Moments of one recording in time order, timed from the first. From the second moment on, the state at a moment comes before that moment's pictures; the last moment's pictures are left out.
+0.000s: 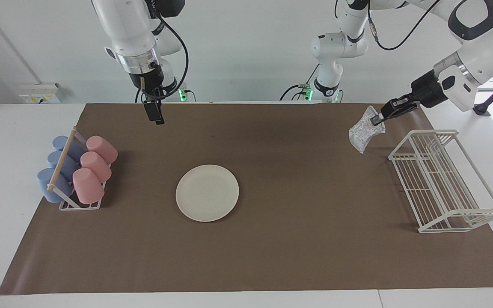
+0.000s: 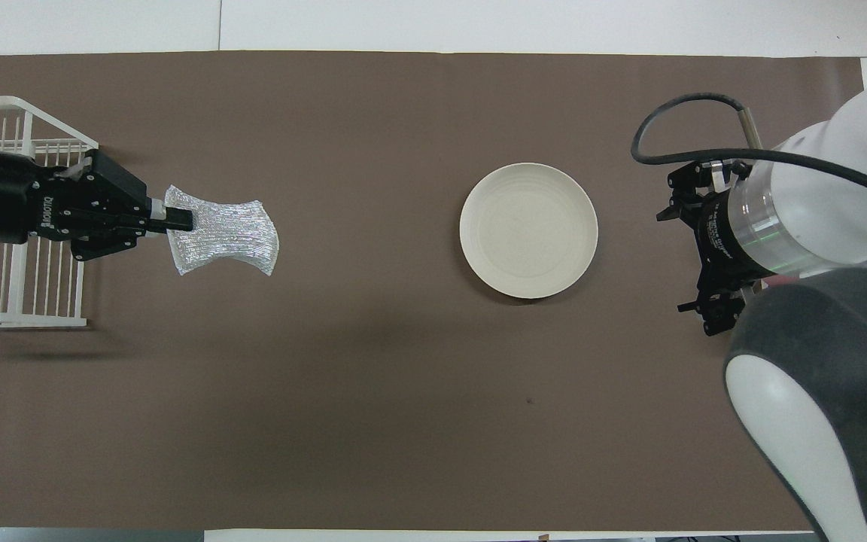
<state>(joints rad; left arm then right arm) 0.02 -0.04 -0.02 -1.83 -0.98 1.61 -0.24 0.33 -0.01 -0.06 -1.57 0.03 1.52 1.72</state>
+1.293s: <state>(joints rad) -0.25 -0.21 -0.03 -2.44 -1.67 1.74 0.45 0.47 -0.01 0.07 -1.61 0.07 1.62 1.96</state>
